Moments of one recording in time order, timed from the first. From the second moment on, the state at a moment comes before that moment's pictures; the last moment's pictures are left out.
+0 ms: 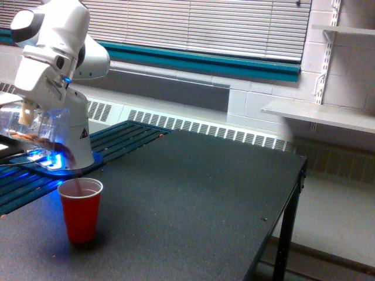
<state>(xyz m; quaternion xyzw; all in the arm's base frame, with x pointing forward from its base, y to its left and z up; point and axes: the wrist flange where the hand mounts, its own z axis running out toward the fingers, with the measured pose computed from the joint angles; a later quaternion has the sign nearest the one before) 0.228 -0.292 0.351 0.95 -0.14 0.07 0.27</state>
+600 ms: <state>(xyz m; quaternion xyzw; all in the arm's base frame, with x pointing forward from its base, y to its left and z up) 0.233 -0.287 0.356 0.95 -0.14 0.06 0.28</state>
